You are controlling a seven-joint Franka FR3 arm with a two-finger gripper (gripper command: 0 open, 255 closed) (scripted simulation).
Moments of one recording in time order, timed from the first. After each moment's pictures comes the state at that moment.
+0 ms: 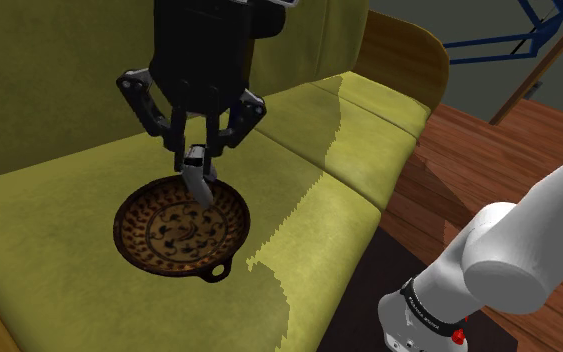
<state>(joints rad) 0.11 -0.09 0.74 -1.75 0.10 1.71 1.42</state>
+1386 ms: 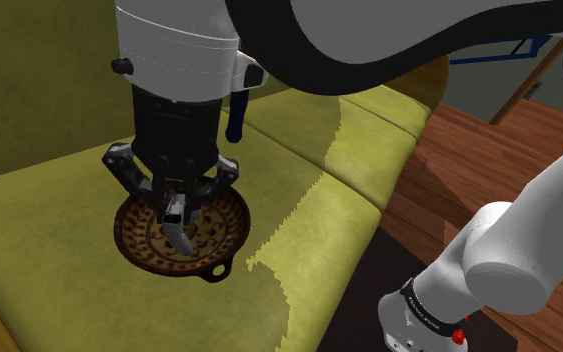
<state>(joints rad) 0.13 -0.03 0.77 -1.89 0.07 1.91 1.47</state>
